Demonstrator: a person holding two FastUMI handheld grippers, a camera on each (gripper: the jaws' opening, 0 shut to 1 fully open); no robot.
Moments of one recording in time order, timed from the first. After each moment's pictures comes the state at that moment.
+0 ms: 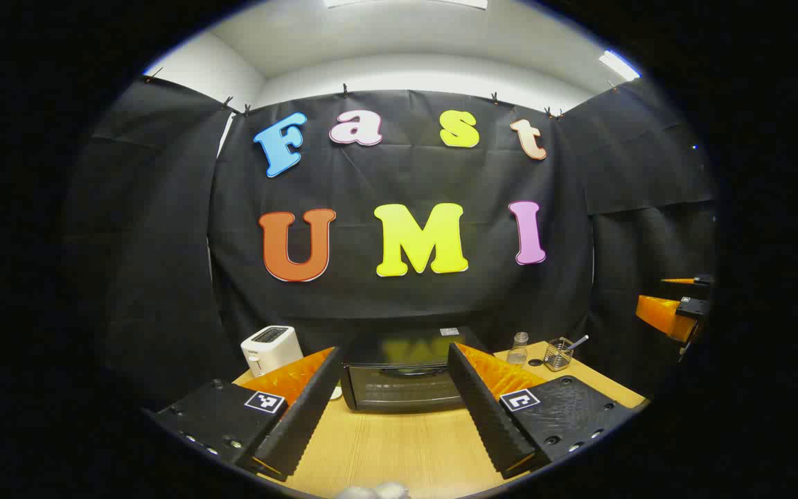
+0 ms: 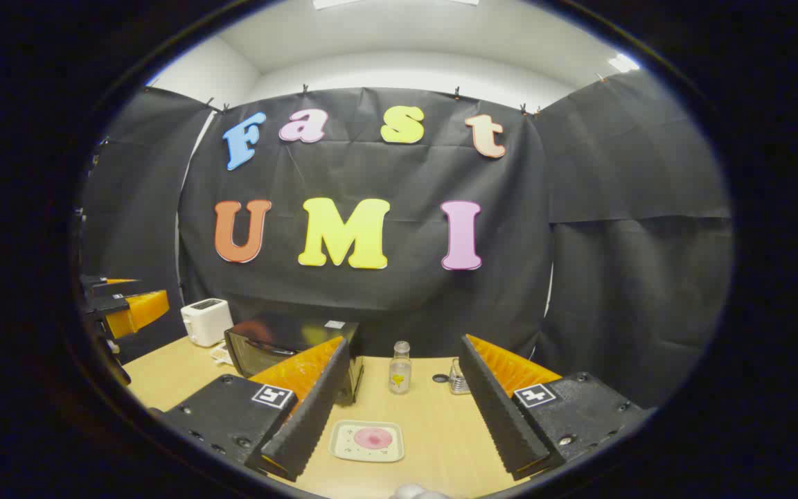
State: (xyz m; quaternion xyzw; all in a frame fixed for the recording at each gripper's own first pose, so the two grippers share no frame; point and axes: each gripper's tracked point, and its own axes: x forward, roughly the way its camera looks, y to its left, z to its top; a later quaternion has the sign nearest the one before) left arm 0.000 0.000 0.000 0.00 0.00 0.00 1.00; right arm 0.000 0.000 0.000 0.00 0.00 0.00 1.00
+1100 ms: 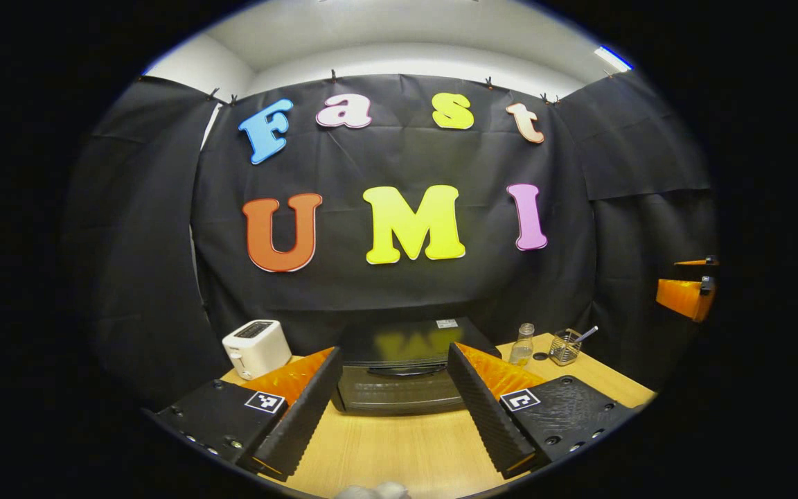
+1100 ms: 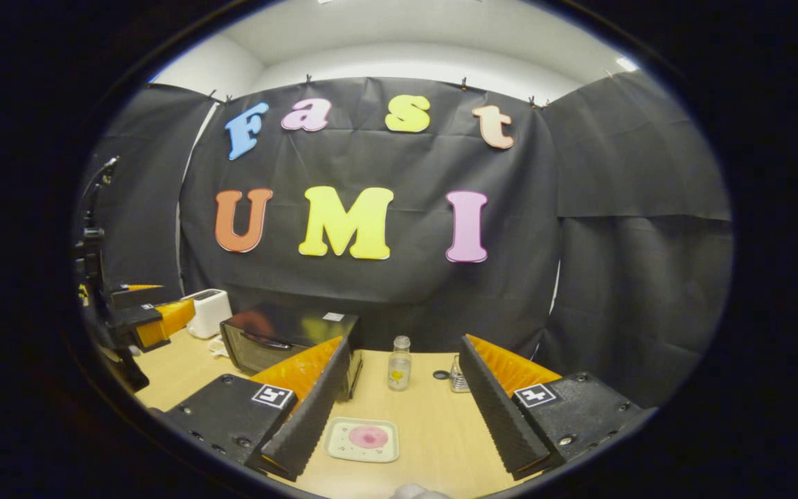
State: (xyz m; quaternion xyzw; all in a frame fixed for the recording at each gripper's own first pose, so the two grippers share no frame) left arm 0.074 -0.028 -0.038 0.00 0.02 -0.02 1.00; right arm 0.019 -0.015 -0.010 -0.01 0.02 0.00 1.00
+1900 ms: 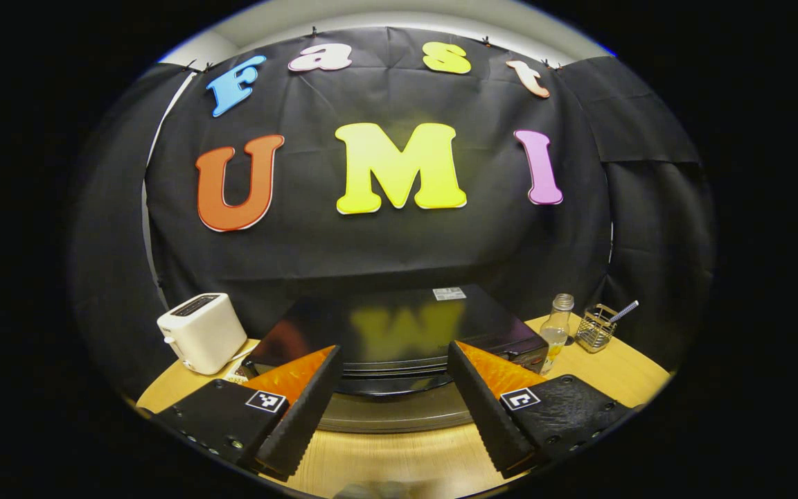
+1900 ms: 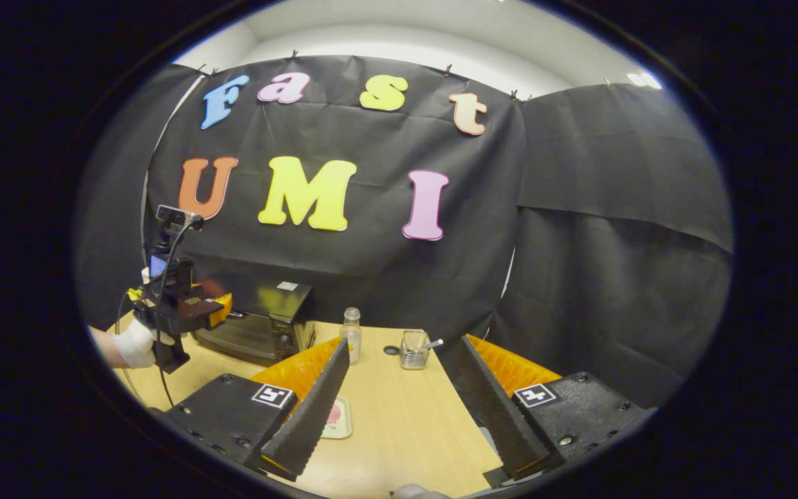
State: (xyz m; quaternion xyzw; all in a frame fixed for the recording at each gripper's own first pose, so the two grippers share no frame) left arm 0.232 -0.047 -0.140 0.01 0.09 -0.03 1.00; right arm -0.005 -0.062 -0.025 -0.05 0.08 -0.09 0.99
